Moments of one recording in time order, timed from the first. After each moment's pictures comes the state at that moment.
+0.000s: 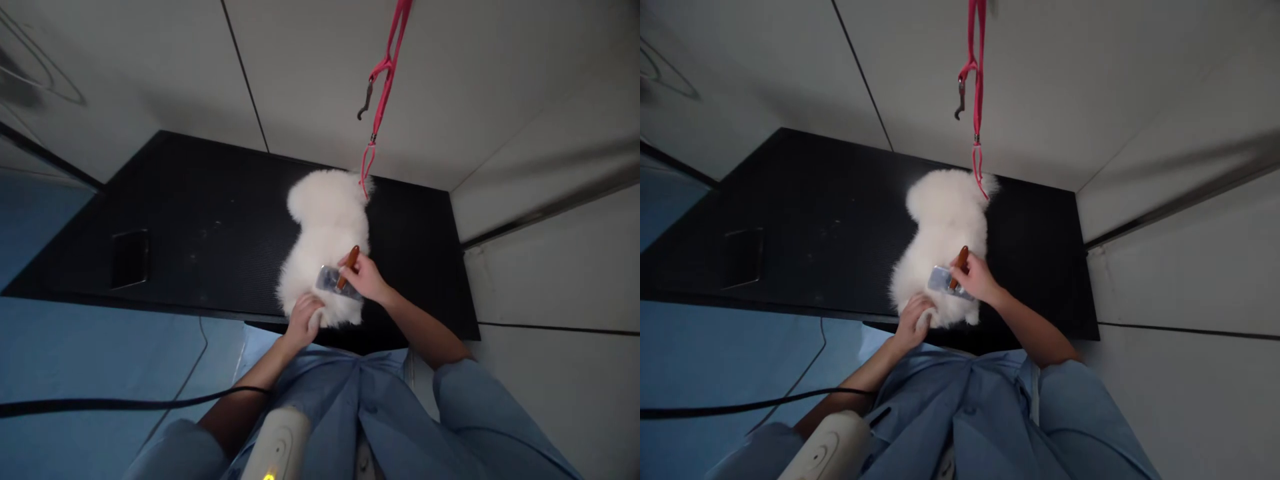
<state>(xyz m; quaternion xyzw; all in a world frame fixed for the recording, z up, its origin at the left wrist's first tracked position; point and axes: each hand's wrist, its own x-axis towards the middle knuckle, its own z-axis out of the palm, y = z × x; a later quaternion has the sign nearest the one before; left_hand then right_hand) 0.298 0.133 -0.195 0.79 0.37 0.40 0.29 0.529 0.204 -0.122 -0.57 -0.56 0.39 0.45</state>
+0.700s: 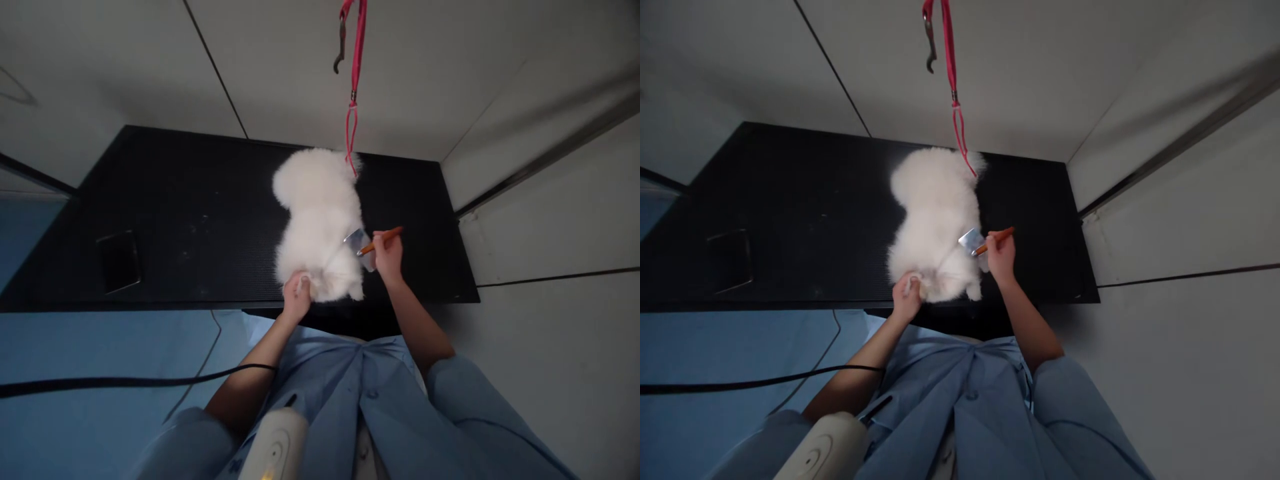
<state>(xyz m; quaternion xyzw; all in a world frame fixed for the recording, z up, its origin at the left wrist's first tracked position) 0.301 0.147 -0.206 0.62 0.50 0.48 0.37 0.521 0.147 -0.165 -0.62 -0.37 0.25 0.64</state>
